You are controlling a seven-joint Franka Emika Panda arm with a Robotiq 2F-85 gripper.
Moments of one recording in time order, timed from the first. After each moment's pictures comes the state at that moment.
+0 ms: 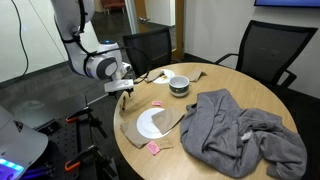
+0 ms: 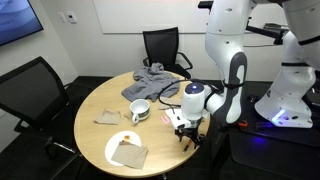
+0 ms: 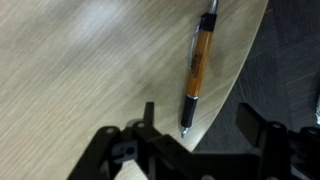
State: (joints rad) arm 0.20 0.68 0.17 -2.46 -0.34 3.15 -0.66
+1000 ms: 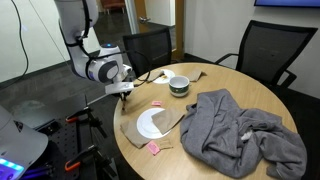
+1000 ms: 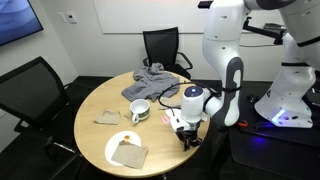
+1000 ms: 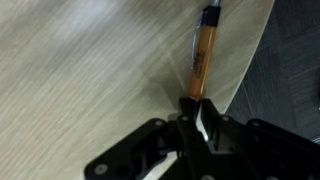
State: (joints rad) arm 0.20 0.74 0.17 -2.42 -0.34 3.18 -0.64
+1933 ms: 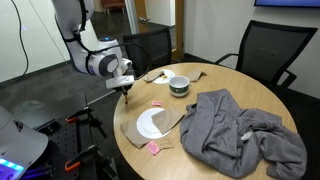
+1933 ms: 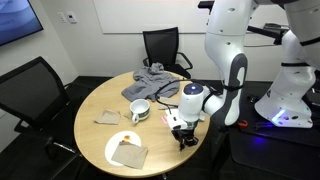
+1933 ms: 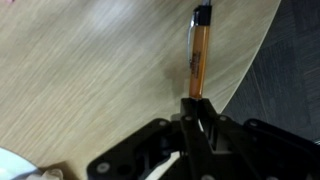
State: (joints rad) arm 0.25 0.68 0.15 -2.42 -0.34 3.18 -0.60
